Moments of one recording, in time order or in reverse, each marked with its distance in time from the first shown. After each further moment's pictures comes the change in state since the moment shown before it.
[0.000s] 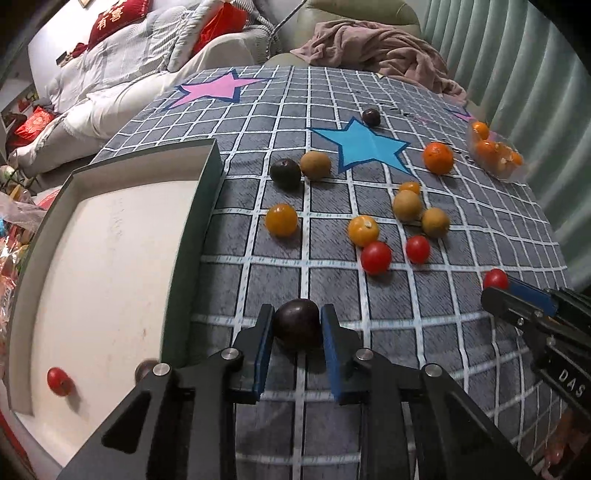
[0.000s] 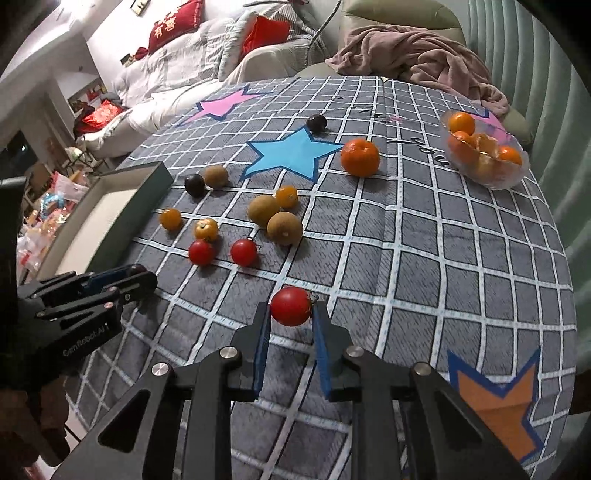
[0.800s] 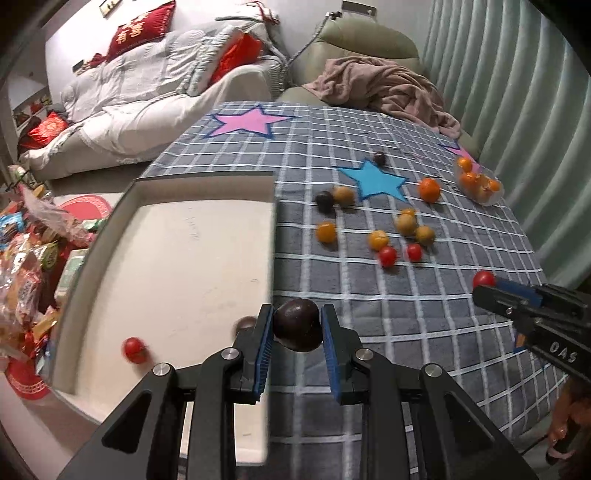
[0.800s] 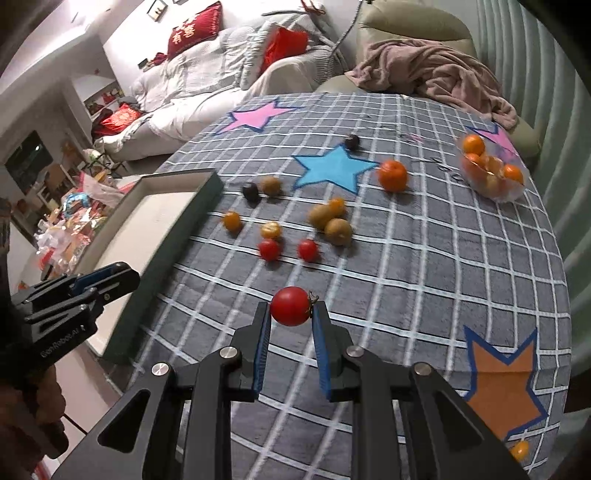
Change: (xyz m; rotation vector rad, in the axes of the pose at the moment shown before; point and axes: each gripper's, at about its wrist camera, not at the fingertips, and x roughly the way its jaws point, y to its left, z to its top) left arm -0.074 0.052 -0.026 -0.023 -0.110 0.002; right arm -0.039 0.052 -0.003 -0.038 -0.026 0.060
